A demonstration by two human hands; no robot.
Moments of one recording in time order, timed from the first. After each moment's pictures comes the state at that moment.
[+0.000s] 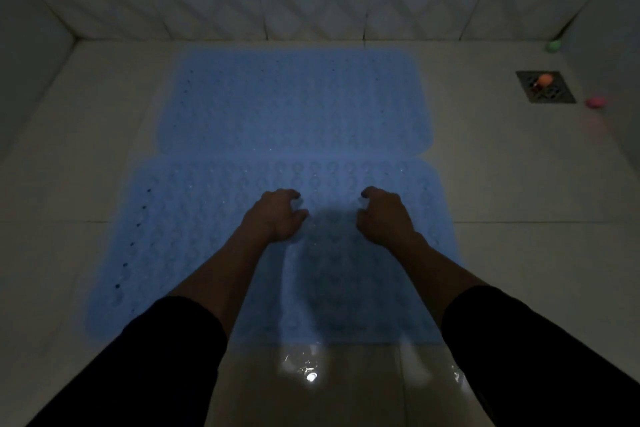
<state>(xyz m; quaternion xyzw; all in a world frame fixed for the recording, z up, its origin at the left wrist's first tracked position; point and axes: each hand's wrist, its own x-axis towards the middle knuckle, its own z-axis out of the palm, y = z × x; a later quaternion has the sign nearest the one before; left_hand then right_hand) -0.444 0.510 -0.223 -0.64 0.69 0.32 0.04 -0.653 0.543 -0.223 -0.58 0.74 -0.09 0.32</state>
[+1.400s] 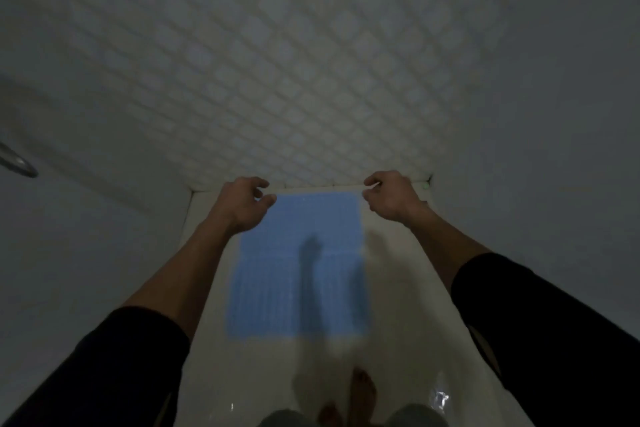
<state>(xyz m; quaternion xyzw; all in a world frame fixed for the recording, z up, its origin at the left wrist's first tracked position) -0.484 0.607 0.669 -0.68 0.67 0.29 -0.11 -0.767 0.620 0.629 -0.55 0.73 -0.22 0.33</state>
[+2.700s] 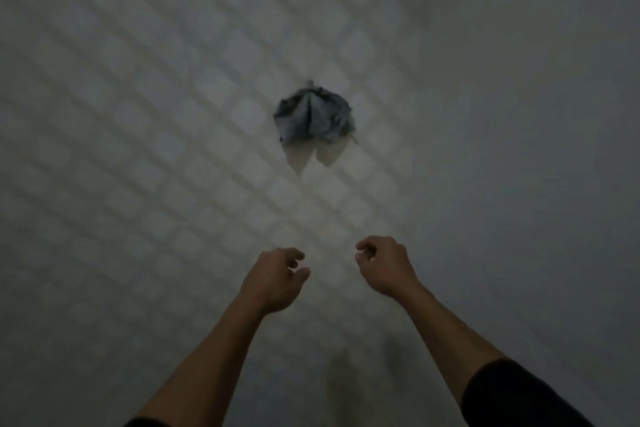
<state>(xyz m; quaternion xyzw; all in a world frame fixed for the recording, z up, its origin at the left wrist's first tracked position) -0.886 0.343 0.879 -0.54 0.78 0.14 -0.28 -1.099 0.371 0.879 -0.58 0.70 -0.40 0.13</state>
